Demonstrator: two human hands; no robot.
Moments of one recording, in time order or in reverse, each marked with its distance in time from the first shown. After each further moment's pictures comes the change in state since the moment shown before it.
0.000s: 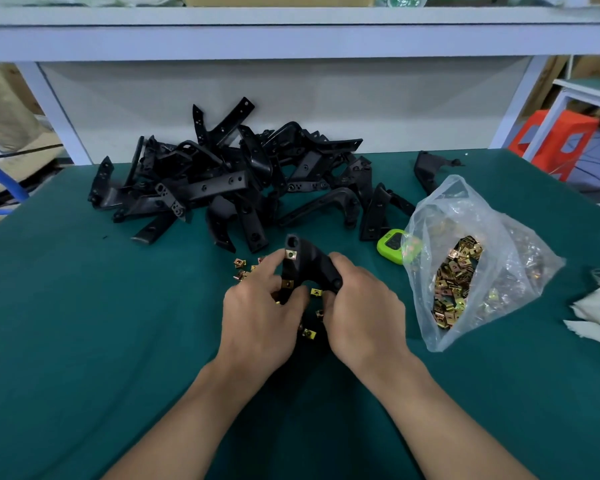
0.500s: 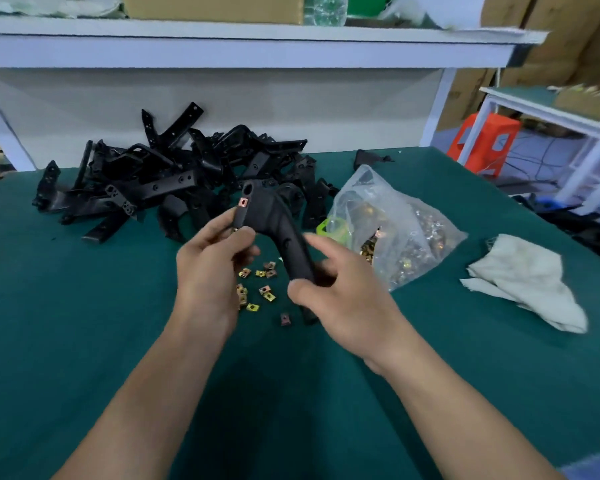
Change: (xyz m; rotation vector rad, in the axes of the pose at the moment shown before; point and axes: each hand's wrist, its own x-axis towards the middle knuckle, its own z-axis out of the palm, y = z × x) left_hand 0.004 0.052 -0.009 -0.941 0.087 -0.359; right_hand -0.051 0.008 -0.092 0.723 -0.248 0.060
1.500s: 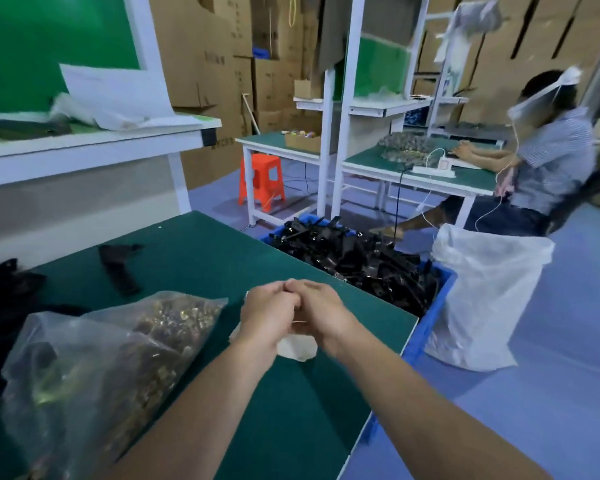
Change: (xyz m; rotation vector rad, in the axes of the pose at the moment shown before) left_hand -0.115 -0.117 0.355 0.573 -0.898 -0.329; right_hand -0.052 0.089 -0.292 0.515 0.725 0.386
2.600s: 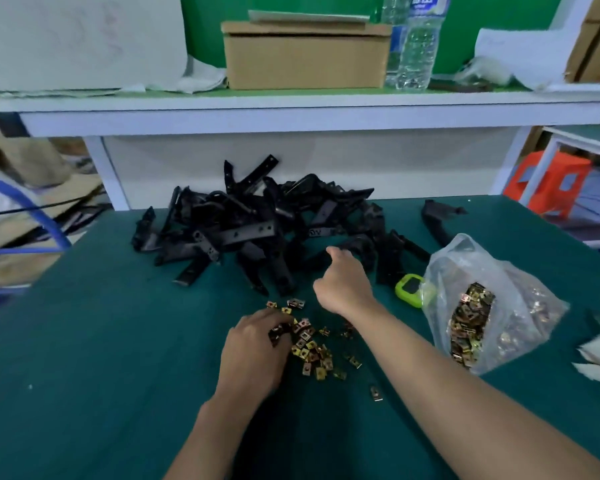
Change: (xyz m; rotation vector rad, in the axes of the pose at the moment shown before) left_hand -0.237 -0.188 -0.376 0.787 0.875 0.014; right_hand -0.064 0.114 0.430 -1.124 -0.511 -0.481
